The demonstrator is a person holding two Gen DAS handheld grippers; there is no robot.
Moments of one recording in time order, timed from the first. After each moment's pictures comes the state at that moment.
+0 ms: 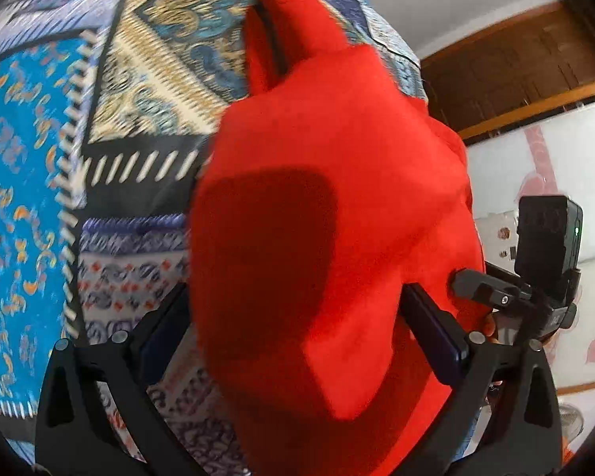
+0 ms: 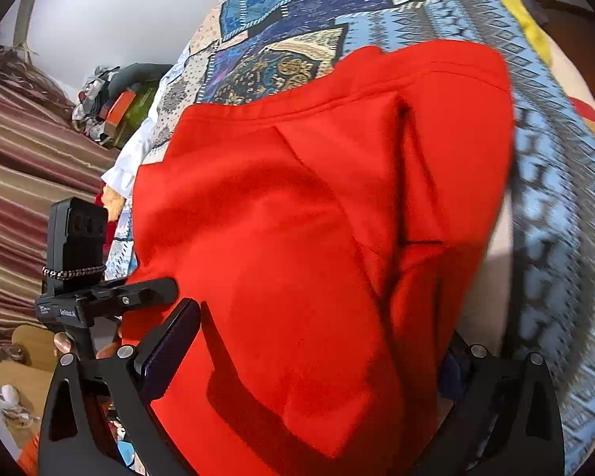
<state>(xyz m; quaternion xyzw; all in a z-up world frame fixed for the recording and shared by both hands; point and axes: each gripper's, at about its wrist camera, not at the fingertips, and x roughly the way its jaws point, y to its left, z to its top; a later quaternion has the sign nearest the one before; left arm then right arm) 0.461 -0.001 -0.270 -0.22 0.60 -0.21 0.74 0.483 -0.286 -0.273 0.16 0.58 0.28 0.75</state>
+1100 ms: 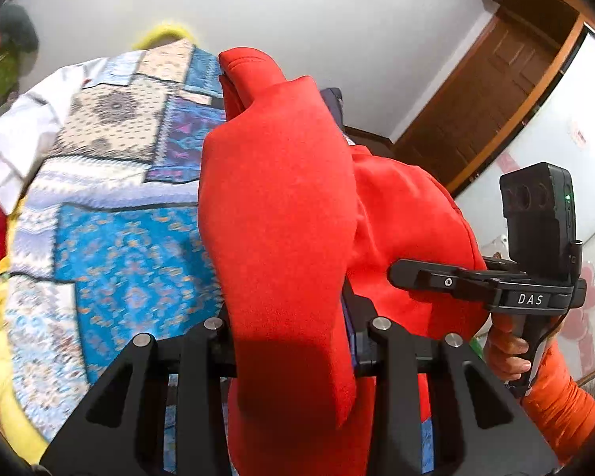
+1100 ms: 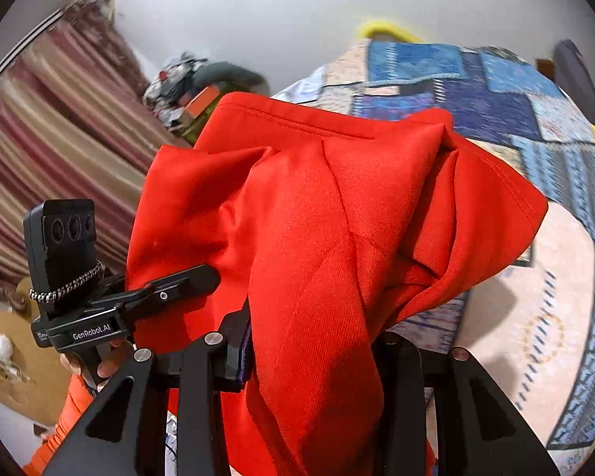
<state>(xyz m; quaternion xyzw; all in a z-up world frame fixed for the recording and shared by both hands) 0.343 0.120 -0.093 -0.16 0.43 -0.17 0.87 0.410 -0.142 -0.105 0.10 0.49 0.38 0.78</state>
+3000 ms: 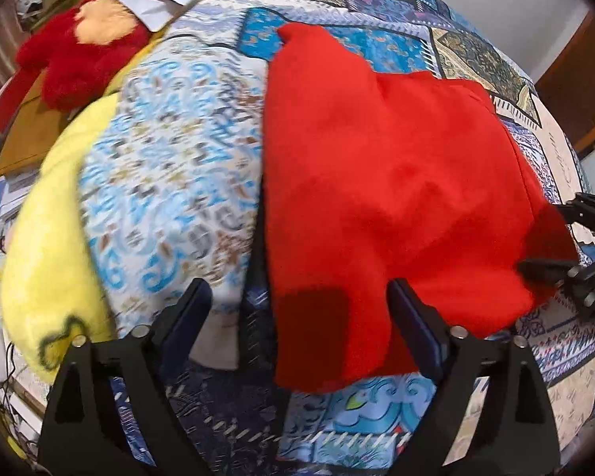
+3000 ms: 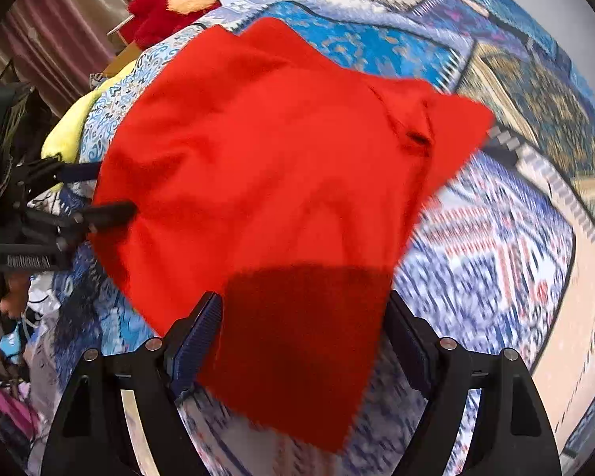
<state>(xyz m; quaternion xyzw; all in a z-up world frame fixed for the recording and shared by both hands) 0.235 0.222 -0.276 -0.11 0.55 0.04 0.82 0.324 -0.018 -0.266 -0.19 0.57 0.35 0.71</state>
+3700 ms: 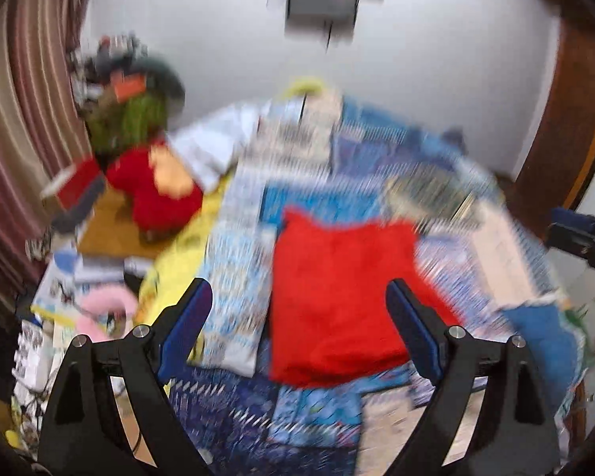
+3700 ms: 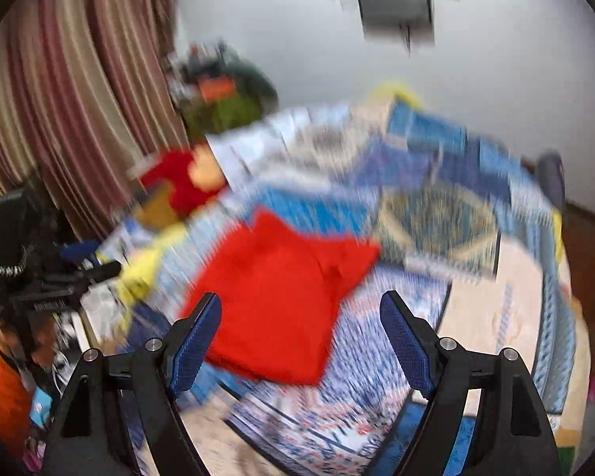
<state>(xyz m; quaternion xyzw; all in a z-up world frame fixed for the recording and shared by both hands) 0.133 0.167 -0.077 -0.07 0.33 0.09 0.94 0.246 -0.114 -0.071 -0.06 0.35 0.35 0.87</state>
